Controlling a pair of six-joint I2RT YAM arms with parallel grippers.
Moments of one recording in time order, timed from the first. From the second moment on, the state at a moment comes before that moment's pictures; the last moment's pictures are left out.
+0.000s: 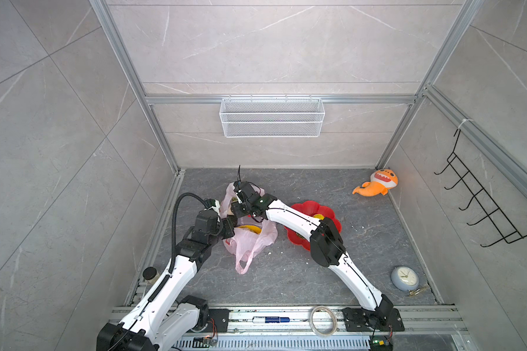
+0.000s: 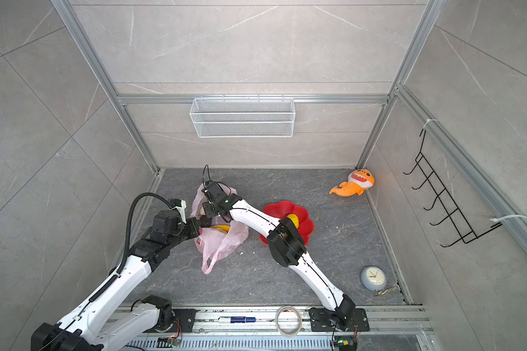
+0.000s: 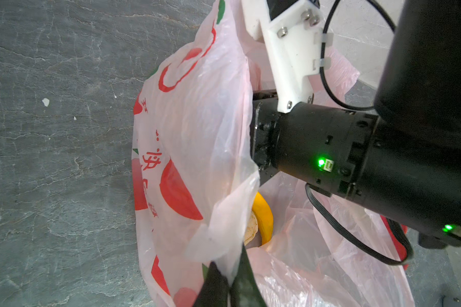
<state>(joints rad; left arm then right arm) -0.31 0.96 0.68 -0.35 0.04 -0.51 0.87 2.53 2.33 -0.59 0.04 0.35</state>
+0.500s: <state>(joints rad) -0.31 0.96 0.67 -0.35 0.03 -0.53 0.87 2.23 2.04 -0.58 0.01 0.32</state>
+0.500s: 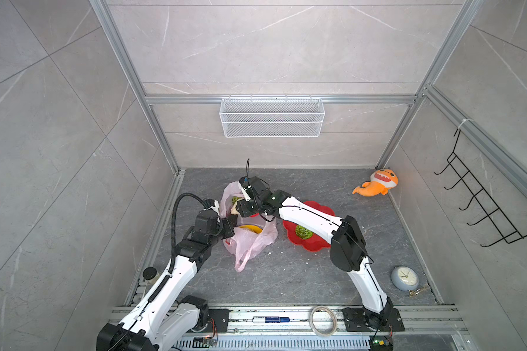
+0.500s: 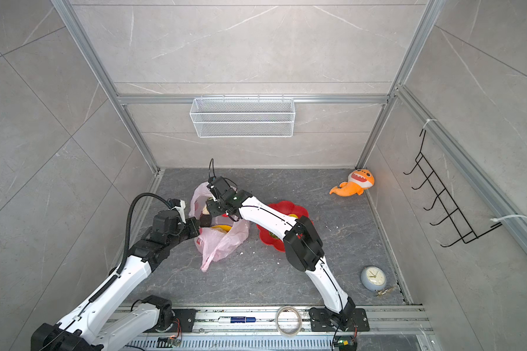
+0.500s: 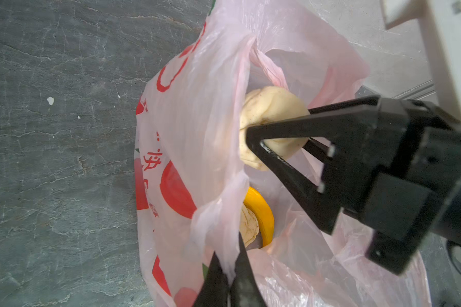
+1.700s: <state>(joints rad) -0.31 1.02 0.68 -0.28 0.04 -0.56 0.58 1.50 1.35 -0.64 0.11 0.29</state>
